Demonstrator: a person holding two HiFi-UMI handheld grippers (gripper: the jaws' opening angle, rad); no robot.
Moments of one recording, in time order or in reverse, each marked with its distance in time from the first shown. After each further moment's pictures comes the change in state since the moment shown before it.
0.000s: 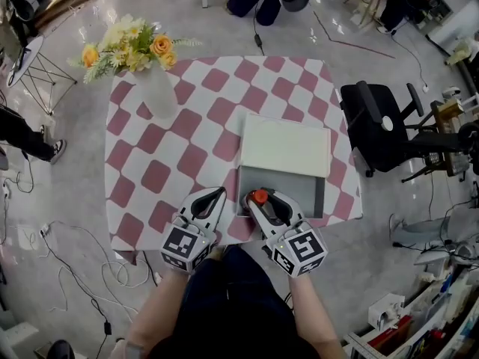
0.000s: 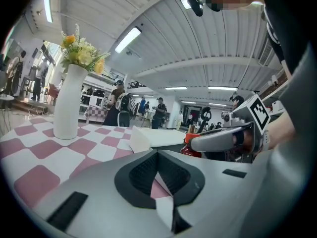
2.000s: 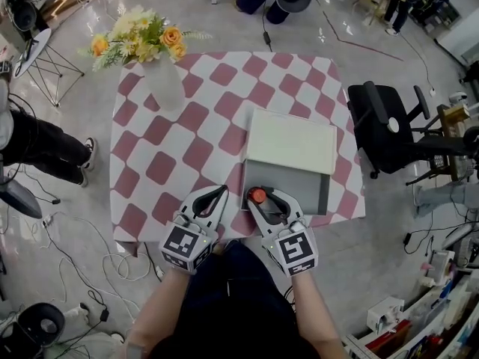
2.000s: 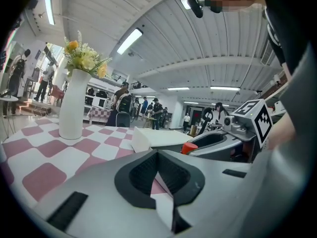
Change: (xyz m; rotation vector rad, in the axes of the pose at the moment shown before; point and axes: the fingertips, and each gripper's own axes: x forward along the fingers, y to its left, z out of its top) left arm -0.014 -0.006 0.001 -0.006 -0.007 0.032; right arm 0.002 0.012 -0.021 -0.215 0.120 -0.008
